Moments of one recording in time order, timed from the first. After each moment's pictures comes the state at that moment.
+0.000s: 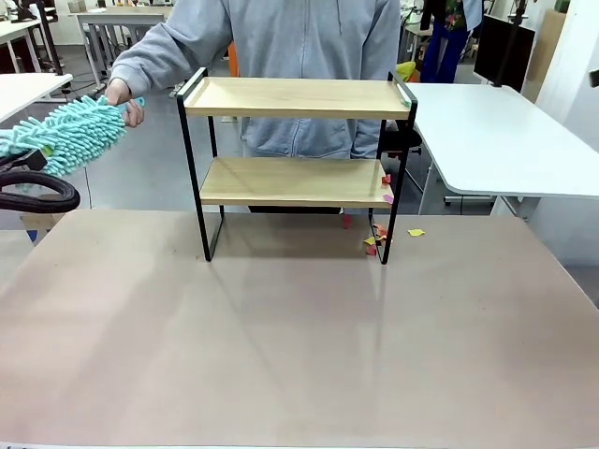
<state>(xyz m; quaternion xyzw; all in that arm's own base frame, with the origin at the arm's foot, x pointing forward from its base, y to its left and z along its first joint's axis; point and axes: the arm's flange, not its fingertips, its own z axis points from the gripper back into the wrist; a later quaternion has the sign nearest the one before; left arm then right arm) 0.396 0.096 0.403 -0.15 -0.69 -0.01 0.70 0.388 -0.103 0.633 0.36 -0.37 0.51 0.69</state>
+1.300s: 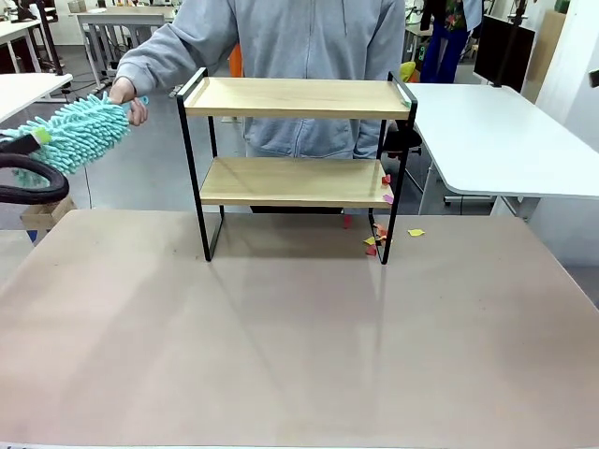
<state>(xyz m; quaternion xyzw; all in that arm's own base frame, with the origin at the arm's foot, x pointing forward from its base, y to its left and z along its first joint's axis) 0.384 0.100 0.438 -0.21 -0.69 0.03 0.70 0.388 -0.103 0.633 0.36 -0.37 0.51 0.69</state>
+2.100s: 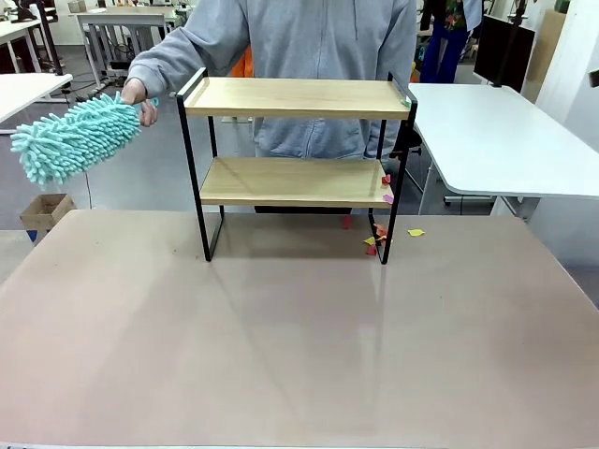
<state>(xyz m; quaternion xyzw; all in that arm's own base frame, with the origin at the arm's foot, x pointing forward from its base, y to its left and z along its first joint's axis) 0.292 0.212 0.538 -0.34 -0.71 0.18 0.58 0.387 -0.103 0.633 0.36 -0.37 0.51 0.69</state>
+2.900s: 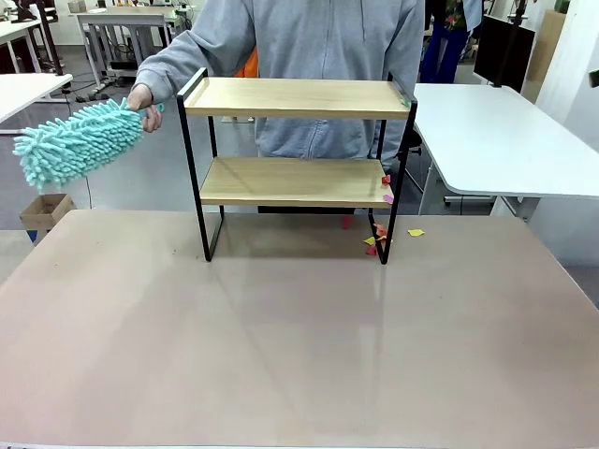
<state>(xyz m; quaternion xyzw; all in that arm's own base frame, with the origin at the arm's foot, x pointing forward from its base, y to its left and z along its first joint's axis) 0.294 0.213 0.537 -0.34 -0.71 0.17 0.59 0.387 -0.103 0.633 0.36 -0.37 0.51 0.69</state>
